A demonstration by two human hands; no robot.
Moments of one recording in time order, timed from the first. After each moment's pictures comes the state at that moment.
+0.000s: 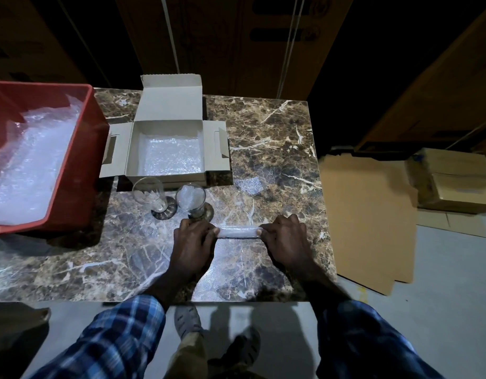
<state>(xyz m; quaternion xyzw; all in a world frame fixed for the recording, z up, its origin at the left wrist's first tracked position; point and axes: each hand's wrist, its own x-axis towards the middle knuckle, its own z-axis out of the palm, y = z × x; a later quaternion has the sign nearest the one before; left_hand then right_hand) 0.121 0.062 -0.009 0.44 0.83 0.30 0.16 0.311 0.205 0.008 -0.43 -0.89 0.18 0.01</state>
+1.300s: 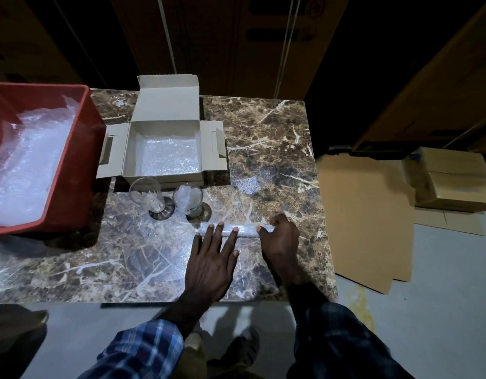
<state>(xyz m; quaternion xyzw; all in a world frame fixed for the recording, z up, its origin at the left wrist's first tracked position) 0.173 0.049 -0.023 0.58 0.81 0.07 0.07 0.286 0.188 0.003 -0.64 -0.67 0.34 0.14</state>
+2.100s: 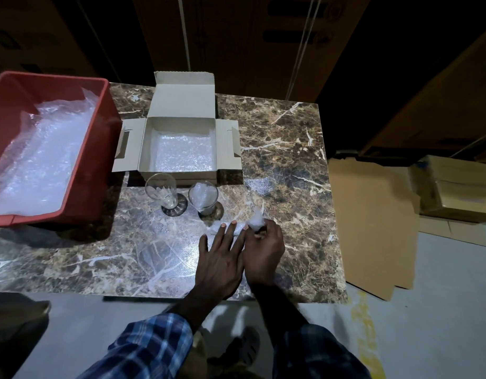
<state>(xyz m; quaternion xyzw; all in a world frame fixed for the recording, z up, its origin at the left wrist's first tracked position) 0.167 0.047 -0.022 0.58 0.80 0.06 0.13 0.234 0.121 0.011 -0.62 -0.62 0.34 0.34</state>
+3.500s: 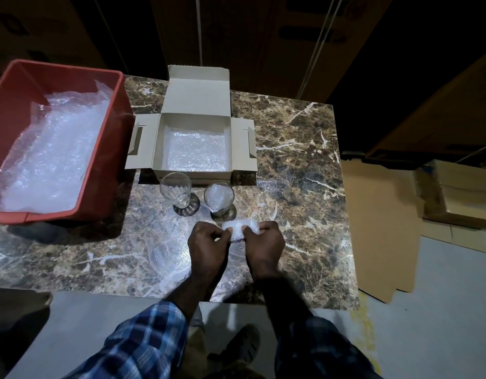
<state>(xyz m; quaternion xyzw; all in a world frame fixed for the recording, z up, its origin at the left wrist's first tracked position) 0.124 0.059 -0.010 0.20 0.84 0.48 0.18 0.202 0.134 -0.006 -0.68 -0.58 0.41 0.19</state>
